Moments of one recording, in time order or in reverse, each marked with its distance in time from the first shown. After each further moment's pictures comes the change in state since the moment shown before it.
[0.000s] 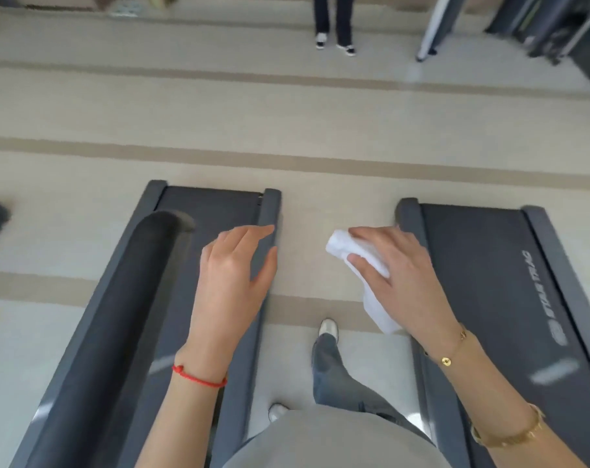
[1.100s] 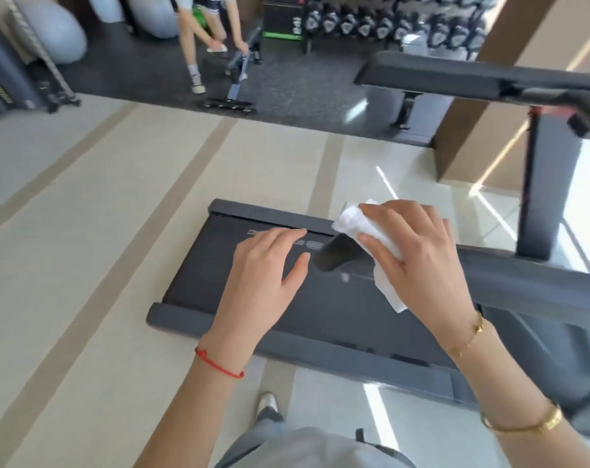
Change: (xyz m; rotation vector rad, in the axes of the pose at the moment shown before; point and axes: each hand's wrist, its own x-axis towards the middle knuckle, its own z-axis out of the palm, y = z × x) left_hand 0.210 0.378 0.324 -0.434 -0.848 1.267; right_hand -0.036 0.202 -0.222 -0.672 0.875 1.024
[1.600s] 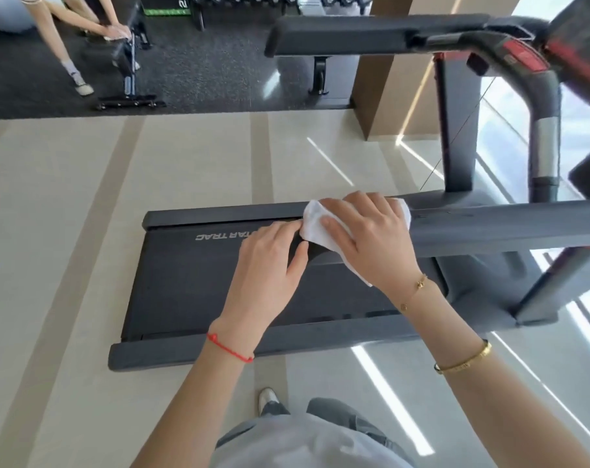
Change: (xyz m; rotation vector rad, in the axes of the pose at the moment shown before) left_hand 0.046 -0.006 0.045 -0.062 -0.263 0.182; right_hand 0.001 0.022 0.055 -0.320 0.041 0.159
